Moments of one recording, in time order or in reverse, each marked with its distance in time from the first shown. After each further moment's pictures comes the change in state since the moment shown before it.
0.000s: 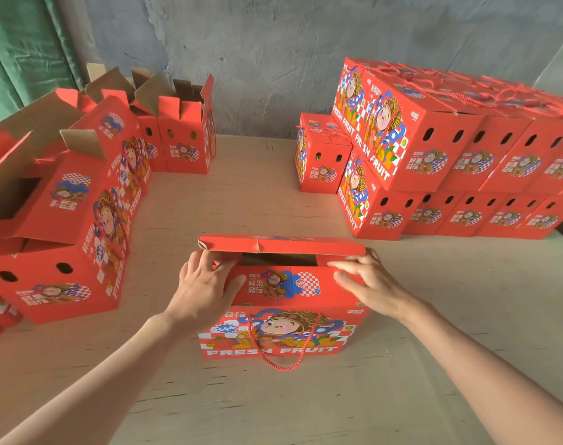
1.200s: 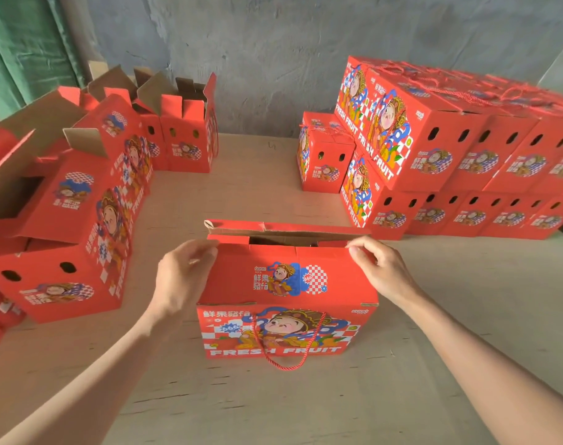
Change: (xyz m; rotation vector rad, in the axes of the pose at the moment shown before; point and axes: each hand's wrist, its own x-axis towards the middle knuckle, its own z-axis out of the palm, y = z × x) left_hand 0.005 -0.012 -0.022 -0.661 0.276 -0.254; right_hand 0.013 -0.001 -0.007 0.188 0.304 -0.040
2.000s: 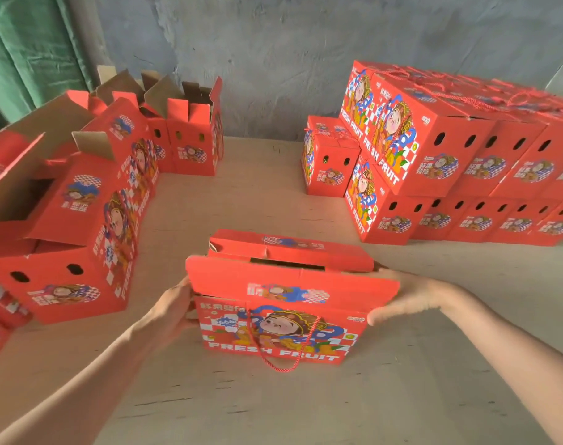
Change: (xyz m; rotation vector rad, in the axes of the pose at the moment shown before) left_hand -0.003 -0.054 -0.005 -0.426 -0.359 -0.572; right_hand 0.003 0.002 -0.039 -0.190 -0.875 0.108
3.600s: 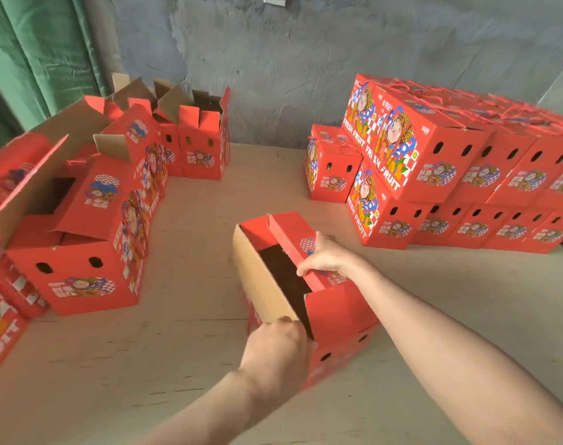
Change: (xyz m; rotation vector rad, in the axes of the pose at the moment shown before) left_hand -0.098 0.003 0.119 1.312 0.007 0.493; right_hand 0.093 -0.104 0.014 0.091 0.360 0.352
